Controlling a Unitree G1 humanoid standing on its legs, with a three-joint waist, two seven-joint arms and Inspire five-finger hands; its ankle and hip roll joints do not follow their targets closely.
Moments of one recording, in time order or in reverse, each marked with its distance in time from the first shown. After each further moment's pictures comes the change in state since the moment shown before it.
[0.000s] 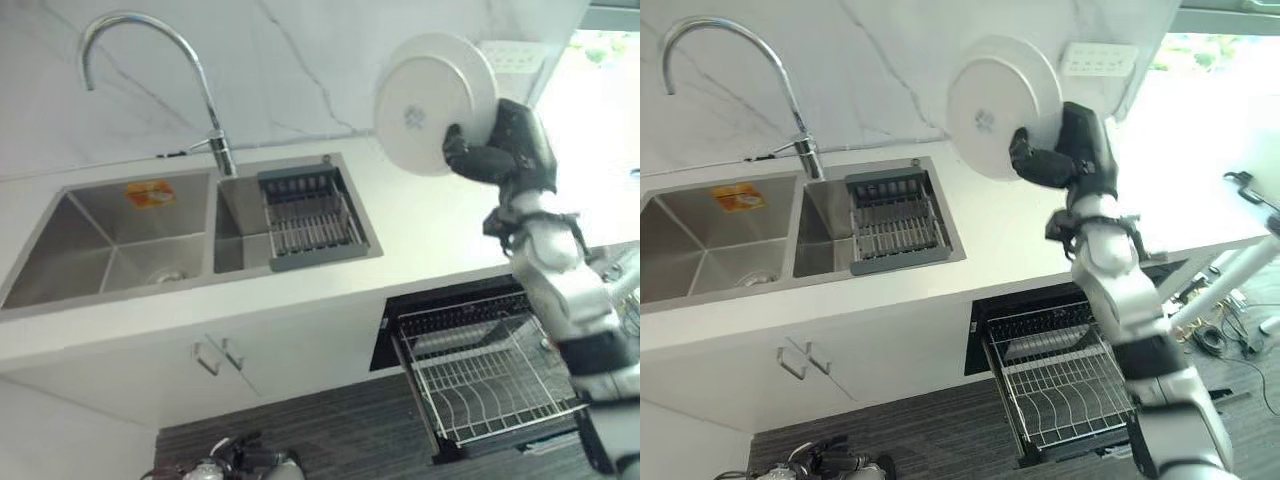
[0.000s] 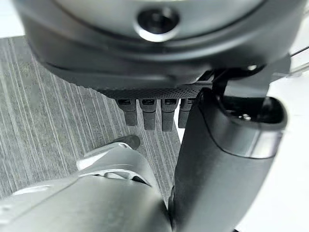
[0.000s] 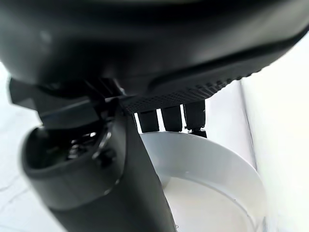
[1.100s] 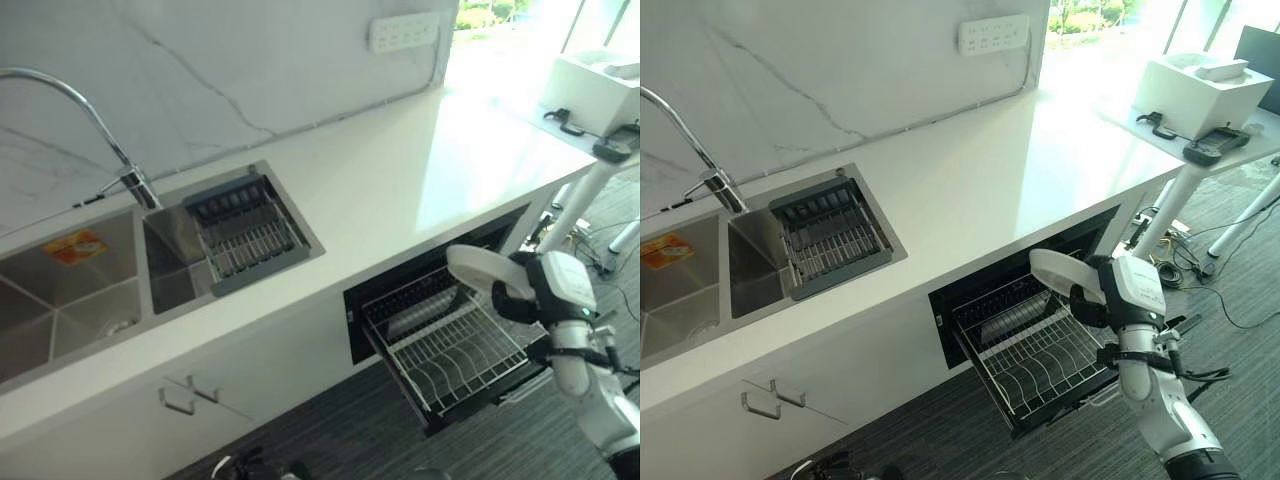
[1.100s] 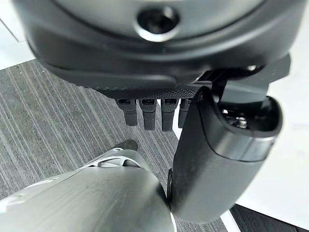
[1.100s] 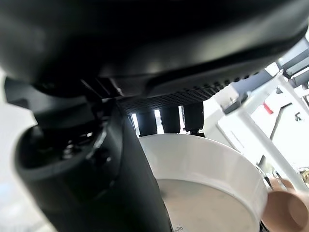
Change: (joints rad) left arm 0.045 -0.039 -0.012 -0.013 0.017 -0.037 0.016; right arm 0.385 -0.113 0.067 0.331 -0.692 -0.105 -0.049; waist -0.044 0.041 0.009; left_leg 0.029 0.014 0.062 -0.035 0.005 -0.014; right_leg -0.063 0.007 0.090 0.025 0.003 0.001
